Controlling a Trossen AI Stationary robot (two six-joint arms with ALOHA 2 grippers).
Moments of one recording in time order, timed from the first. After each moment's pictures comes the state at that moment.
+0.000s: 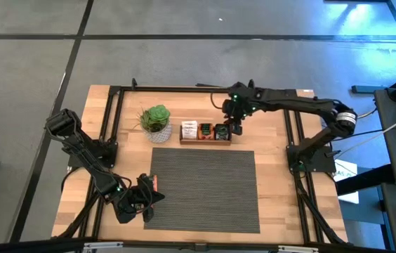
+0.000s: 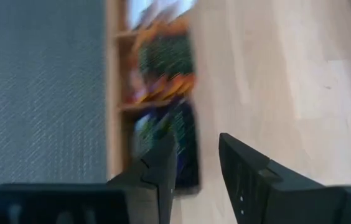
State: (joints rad) left arm -0.89 1.50 0.70 -0.08 -0.77 -1.16; right arm -0.45 1.54 1.12 -0.58 -0.20 -0.28
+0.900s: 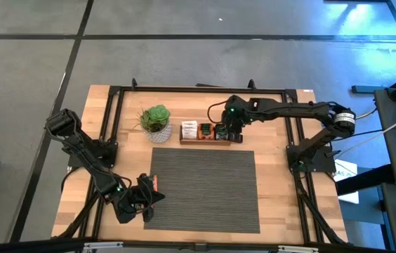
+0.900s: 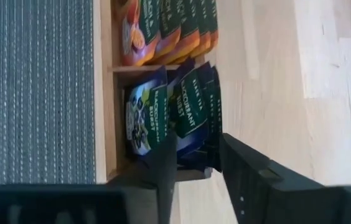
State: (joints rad) left arm -0.89 1.50 0.70 -0.08 -0.77 -1.15; right arm -0.34 1.55 1.04 -0.57 -0.03 -0.30
